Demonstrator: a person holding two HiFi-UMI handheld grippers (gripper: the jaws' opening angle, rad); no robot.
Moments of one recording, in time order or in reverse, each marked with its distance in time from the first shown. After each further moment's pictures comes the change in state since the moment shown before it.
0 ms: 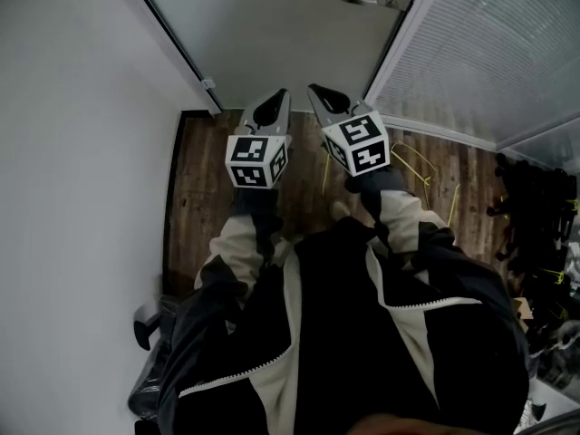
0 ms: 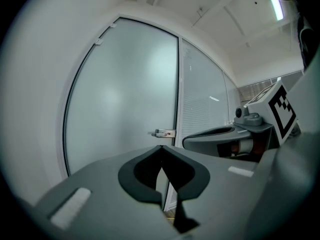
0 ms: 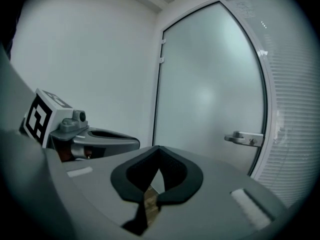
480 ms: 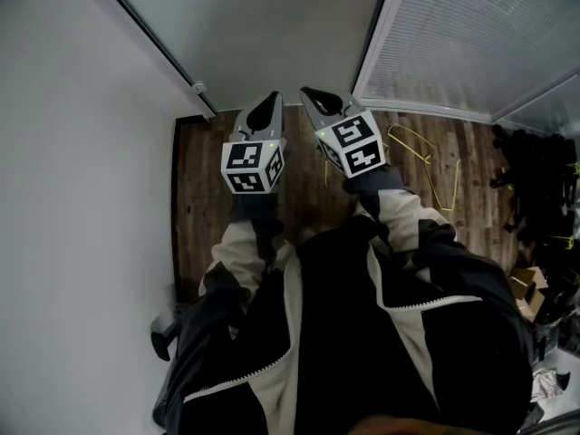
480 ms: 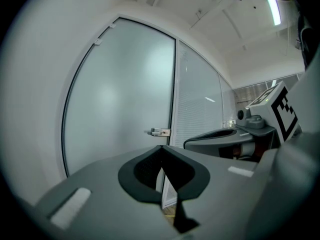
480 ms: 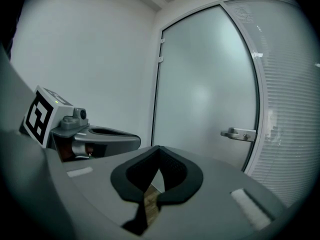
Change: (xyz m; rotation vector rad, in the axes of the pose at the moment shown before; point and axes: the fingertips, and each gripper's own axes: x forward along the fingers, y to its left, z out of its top) left arm -0.028 -0.008 -0.009 -0.003 0.005 -0.042; right arm -0.020 0.028 -0.013 0.016 0.018 -0.052
